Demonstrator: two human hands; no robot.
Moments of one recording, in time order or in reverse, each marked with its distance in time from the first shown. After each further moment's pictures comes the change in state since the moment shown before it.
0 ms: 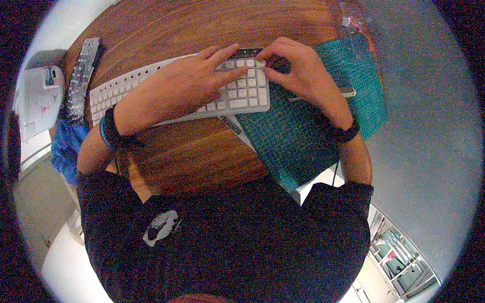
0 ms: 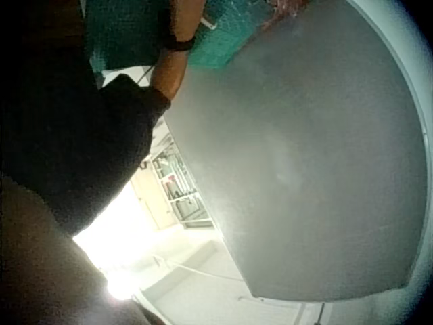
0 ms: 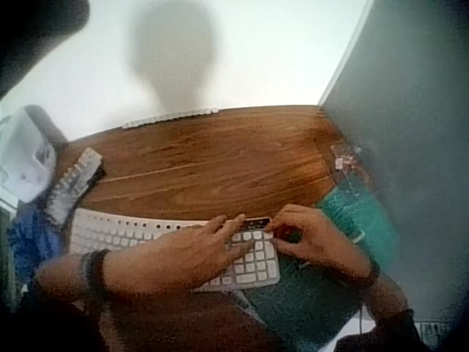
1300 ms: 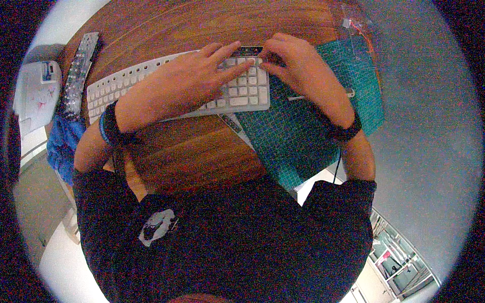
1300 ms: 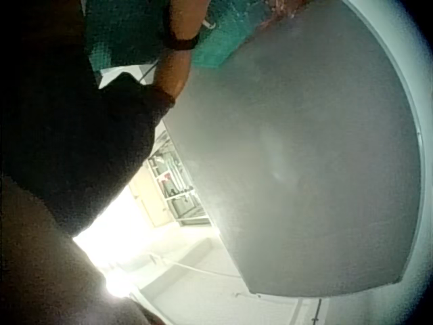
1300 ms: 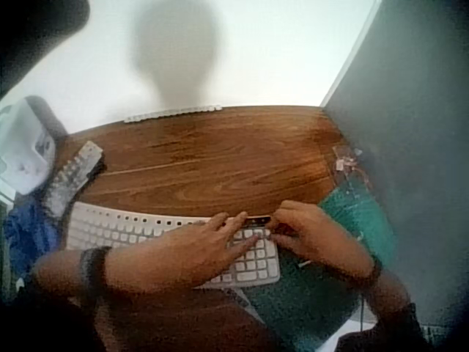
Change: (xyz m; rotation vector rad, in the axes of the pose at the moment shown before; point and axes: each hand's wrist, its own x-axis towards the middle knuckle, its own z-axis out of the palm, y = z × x) left_hand 0.001 0.001 0.011 0.059 0.114 0.019; right_hand 0.010 -0.008 -0.006 -0.249 -0.079 -0.038
